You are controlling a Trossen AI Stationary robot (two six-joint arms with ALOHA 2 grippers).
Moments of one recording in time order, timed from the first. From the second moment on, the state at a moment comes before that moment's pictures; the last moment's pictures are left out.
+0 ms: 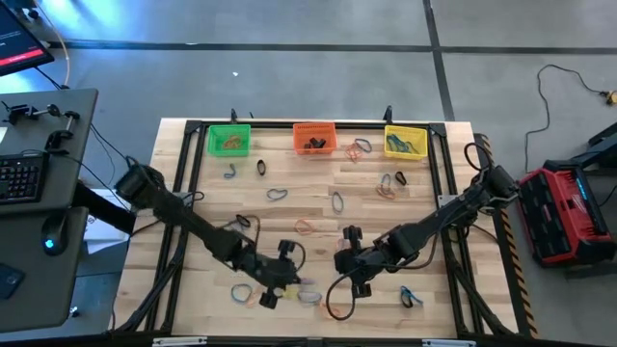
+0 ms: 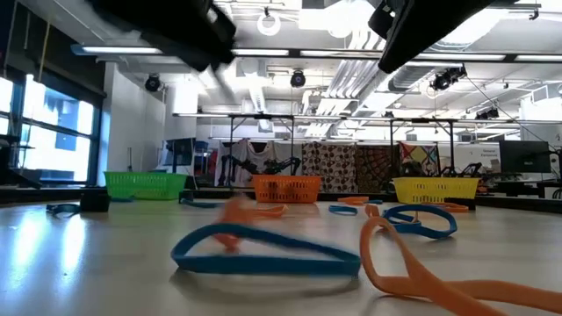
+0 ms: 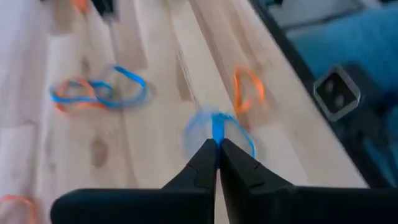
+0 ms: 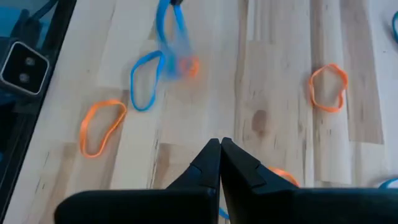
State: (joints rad) left arm -0.54 1.71 1.03 -0.03 -0.21 -0.16; right arm 0.52 1.69 1.25 -0.55 0.25 0.30
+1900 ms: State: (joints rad) left arm -0.09 1.64 0.84 0.48 0.10 -0.09; right arm 0.08 1.53 1.13 -0.55 0.59 0.20
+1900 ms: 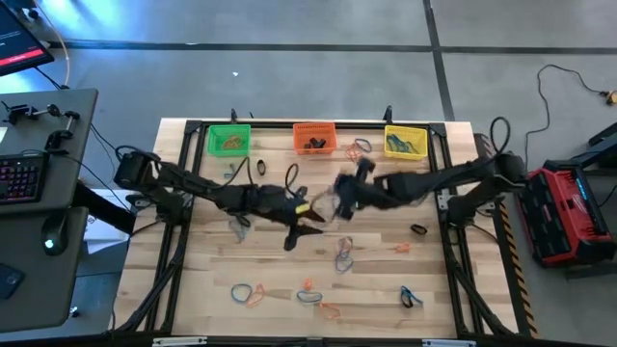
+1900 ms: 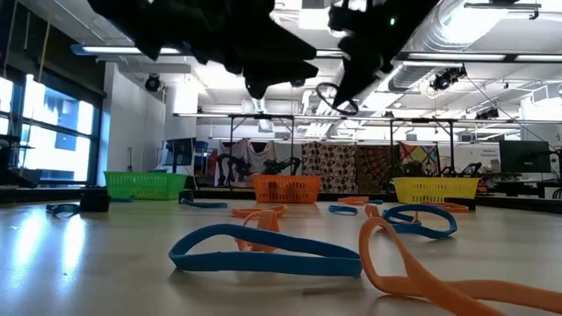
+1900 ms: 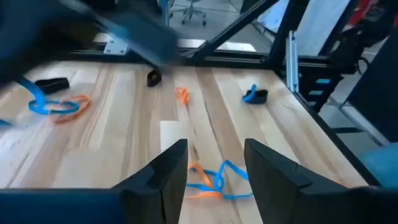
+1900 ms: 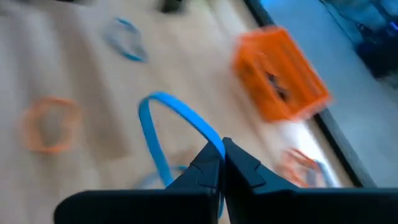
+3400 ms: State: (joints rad) left arm 0.14 1.63 0.69 0.84 0.25 -0.15; right arm -0.97 1.48 0.80 -0.49 0.36 0.26
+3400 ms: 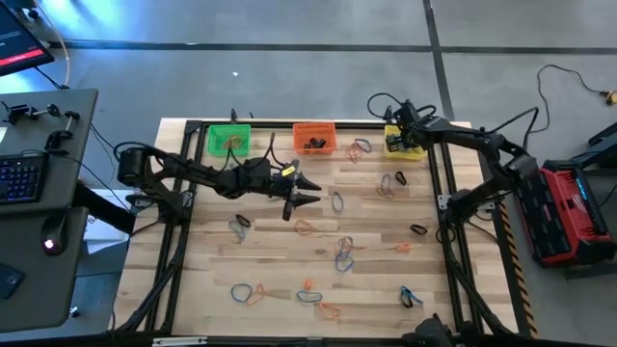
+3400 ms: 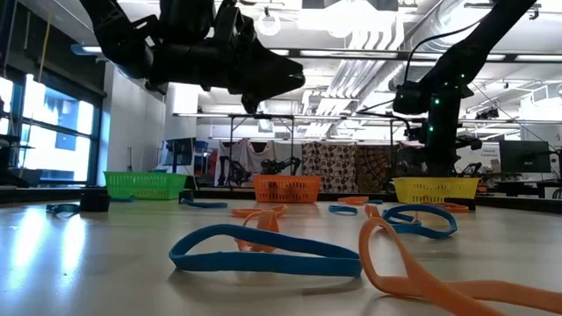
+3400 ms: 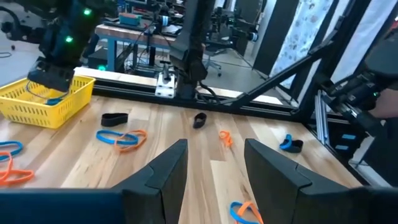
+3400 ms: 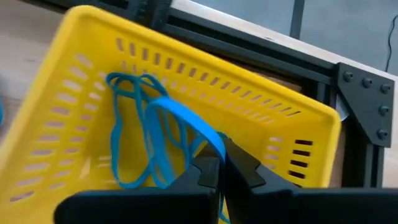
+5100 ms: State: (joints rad) left arm 0.21 1.63 0.57 0.93 0.23 -0.14; right arm 0.01 1.06 0.68 -1.02 -0.02 0.52
